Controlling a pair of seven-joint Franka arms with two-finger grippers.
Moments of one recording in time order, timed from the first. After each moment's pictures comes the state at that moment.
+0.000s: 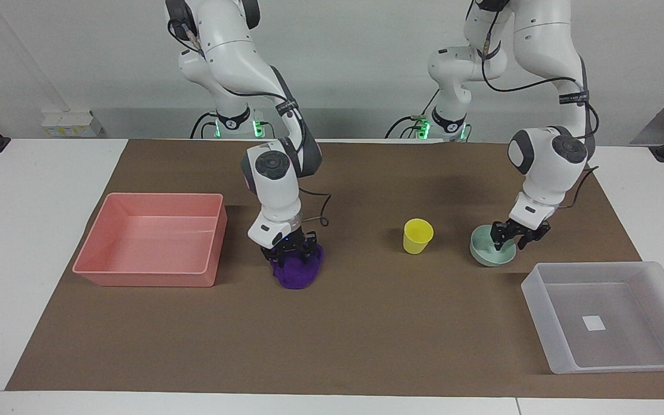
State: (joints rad) left arm 0.00 0.17 -0.01 -2.20 0.00 2.49 0.02; right arm 0.40 0.44 -0.02 -1.85 -0.01 2.41 0.23
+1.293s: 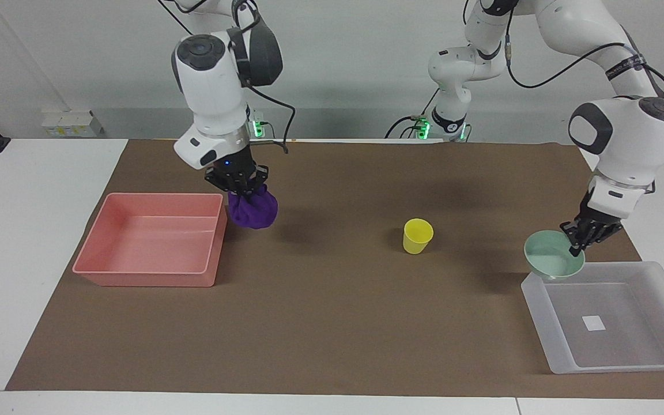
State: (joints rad) left arm 0.11 0.26 0.00 -1.70 0.00 2.22 0.04; right arm 0.28 0.10 -0.04 -1.61 -0.02 1.72 0.22
